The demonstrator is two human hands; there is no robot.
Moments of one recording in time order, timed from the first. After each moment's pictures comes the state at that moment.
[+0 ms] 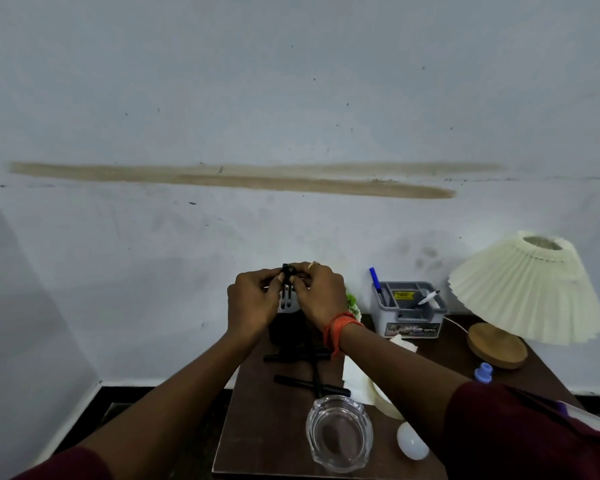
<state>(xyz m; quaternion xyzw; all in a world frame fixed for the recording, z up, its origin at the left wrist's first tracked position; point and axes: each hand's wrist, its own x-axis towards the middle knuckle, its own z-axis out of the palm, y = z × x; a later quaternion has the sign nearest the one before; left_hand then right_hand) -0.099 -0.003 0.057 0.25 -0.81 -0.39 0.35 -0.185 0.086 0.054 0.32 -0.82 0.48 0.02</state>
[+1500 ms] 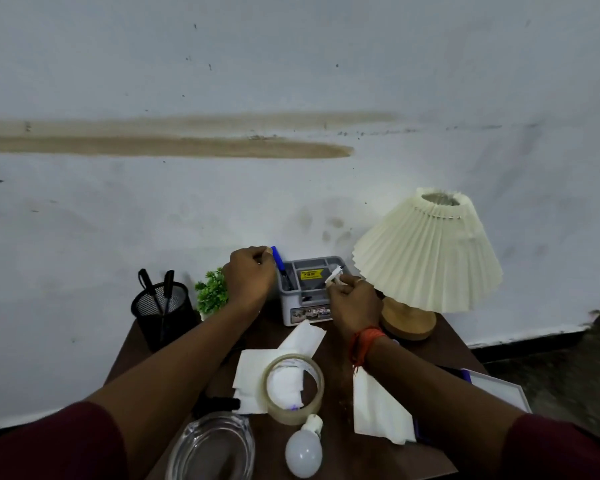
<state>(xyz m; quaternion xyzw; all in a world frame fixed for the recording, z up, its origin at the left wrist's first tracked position) -0.274 0.108 0.007 0.28 -0.78 -0.47 0.31 -0.300 0.257 -0.015 0.00 -0.82 0.57 0.00</state>
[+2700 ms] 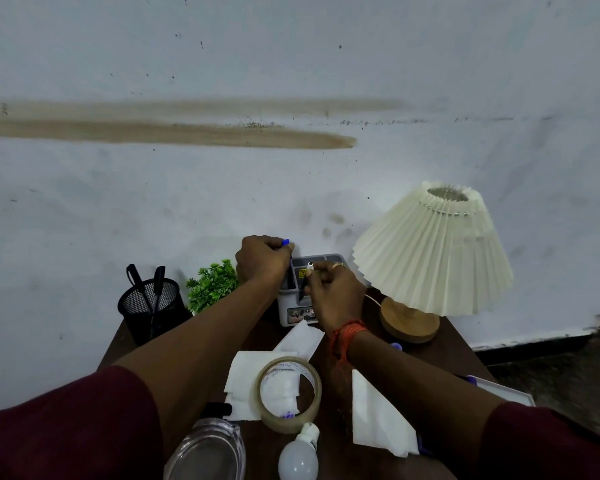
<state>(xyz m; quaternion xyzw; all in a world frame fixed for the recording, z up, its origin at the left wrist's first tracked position) -0.320 0.118 0.004 0.34 -0.75 -0.49 0.29 -0.317 0.222 -0.033 0.09 -0.82 0.55 0.08</state>
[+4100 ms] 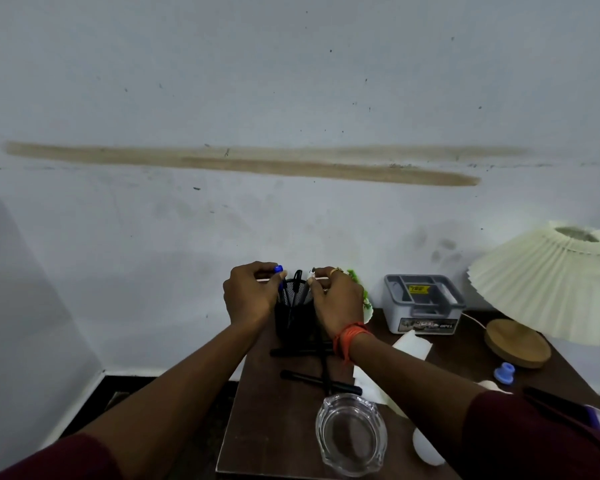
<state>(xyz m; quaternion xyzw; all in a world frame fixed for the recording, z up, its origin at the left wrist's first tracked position) -0.115 -0.027 0.032 0.33 -0.75 -0.42 0.38 -0.192 0.082 0.018 0.23 -0.83 0.51 0.04</state>
